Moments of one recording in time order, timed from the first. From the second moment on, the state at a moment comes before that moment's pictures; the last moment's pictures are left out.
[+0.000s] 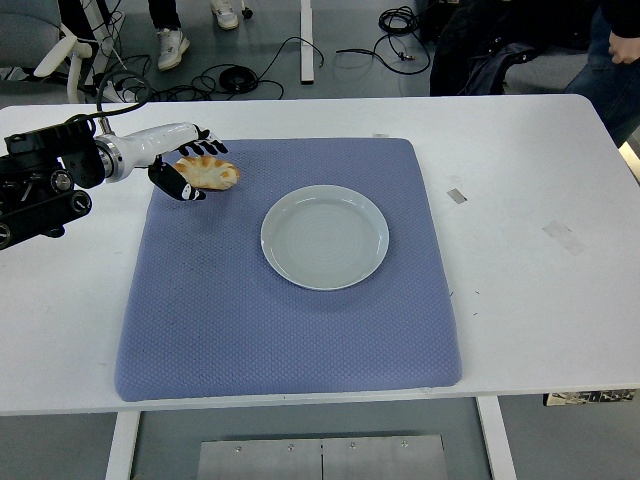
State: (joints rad) left arm -1.28 0.50 0.17 -0.99 0.98 0.07 -0.05; right arm -0.10 0.00 -0.08 0.15 -0.13 -0.06 0.20
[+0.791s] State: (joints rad) left arm -1.27 0.54 -0.07 -0.96 0.55 0.07 -0.12; right arm -0.10 0.00 -0.08 0.15 -0.13 -0.06 0.20
